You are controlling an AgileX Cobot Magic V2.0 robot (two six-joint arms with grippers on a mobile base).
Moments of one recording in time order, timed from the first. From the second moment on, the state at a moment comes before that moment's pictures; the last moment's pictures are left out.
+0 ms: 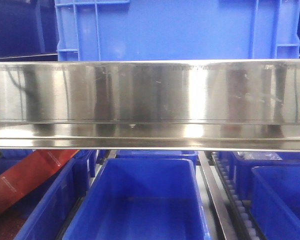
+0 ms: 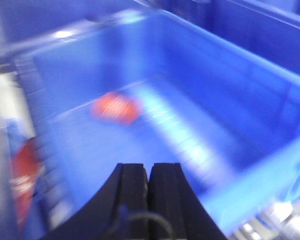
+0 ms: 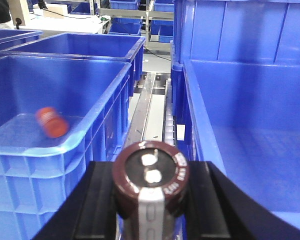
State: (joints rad) left arm -0.67 1.32 -1.73 0.13 0.95 -0.06; right arm 0.05 0.62 -0.93 0.11 0.58 -0.09
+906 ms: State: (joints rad) left arm -0.67 0.31 -0.88 0.35 0.89 -0.37; right arm 0.29 1.04 -1.41 0.12 0.62 -0.15
